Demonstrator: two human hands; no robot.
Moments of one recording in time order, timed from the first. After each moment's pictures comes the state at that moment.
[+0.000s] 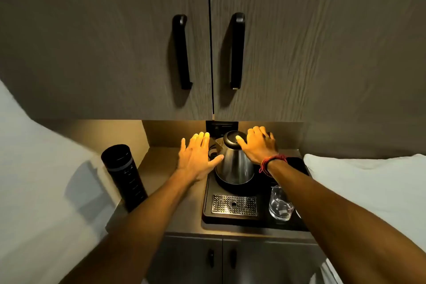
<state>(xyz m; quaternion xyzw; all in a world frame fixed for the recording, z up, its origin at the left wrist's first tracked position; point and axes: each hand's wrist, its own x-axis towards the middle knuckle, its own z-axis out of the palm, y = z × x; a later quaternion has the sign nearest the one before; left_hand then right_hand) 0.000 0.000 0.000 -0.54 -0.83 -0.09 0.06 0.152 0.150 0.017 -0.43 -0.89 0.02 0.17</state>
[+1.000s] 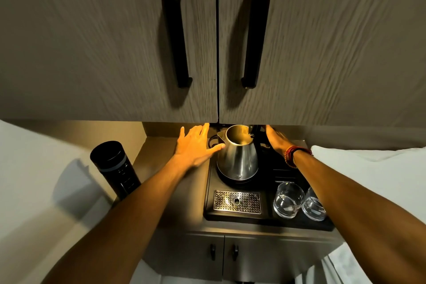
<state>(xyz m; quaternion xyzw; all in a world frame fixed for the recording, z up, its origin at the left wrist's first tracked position) -0.045 0.036 -0.012 -0.56 -0.83 -0.08 0.01 0.167 0.210 -0.011 -0.45 -0.80 0.36 0.15</state>
